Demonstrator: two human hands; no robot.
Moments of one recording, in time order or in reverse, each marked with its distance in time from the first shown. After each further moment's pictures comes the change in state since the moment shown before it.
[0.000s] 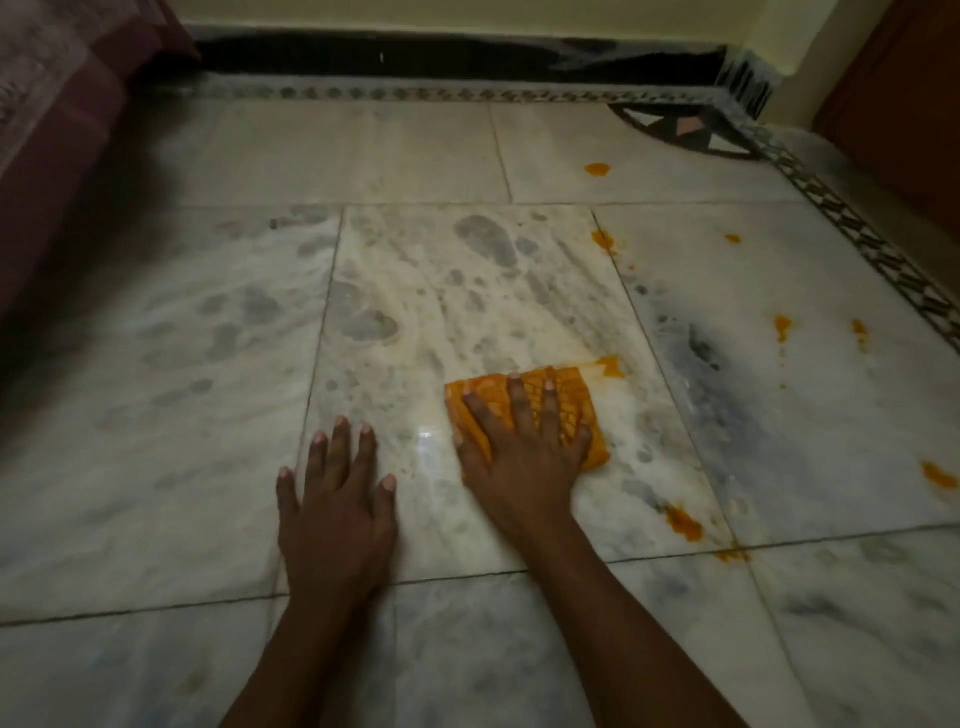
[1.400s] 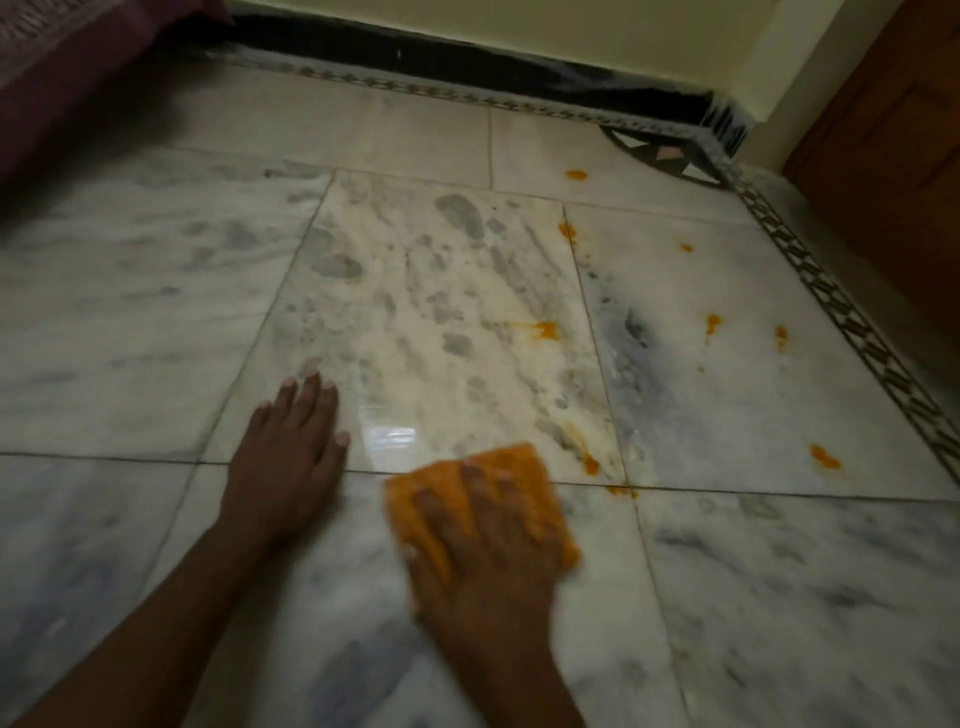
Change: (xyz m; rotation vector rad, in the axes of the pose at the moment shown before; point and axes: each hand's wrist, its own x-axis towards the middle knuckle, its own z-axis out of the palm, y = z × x) left_hand -0.058 0.023 0.003 -0.002 -0.044 0.133; right_hand -0.192 0.086 -0.005 0.059 0.254 -0.248
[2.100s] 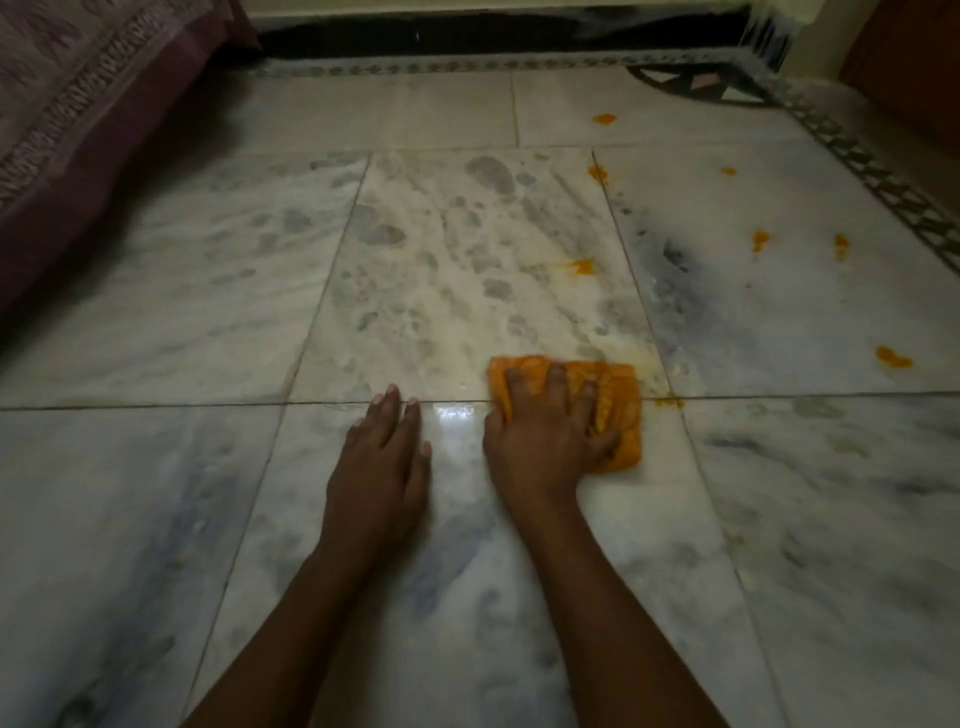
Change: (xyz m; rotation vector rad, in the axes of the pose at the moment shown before) left_hand -0.097 0.030 0.021 -0.085 0.095 0.061; right_hand 0.045 -0.027 0.001 0.074 -0.155 0.437
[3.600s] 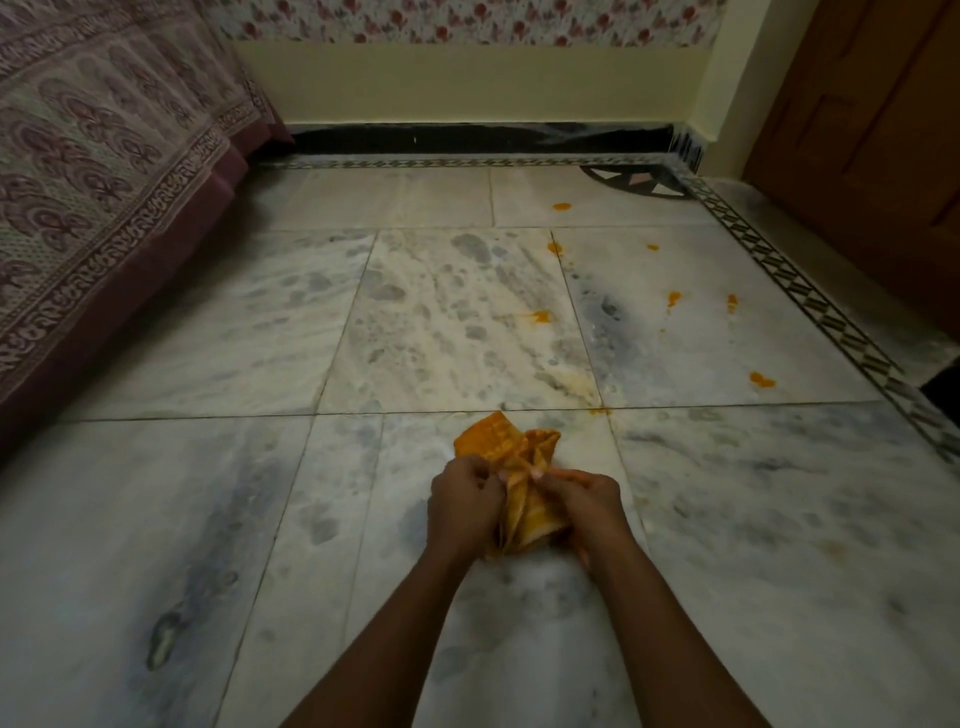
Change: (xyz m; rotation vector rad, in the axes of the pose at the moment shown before) left_hand -0.065 0.150 -0.039 -0.590 -0.042 -0.371; right_hand -0.087 0.085 -0.110 1.163 -0.344 0.560
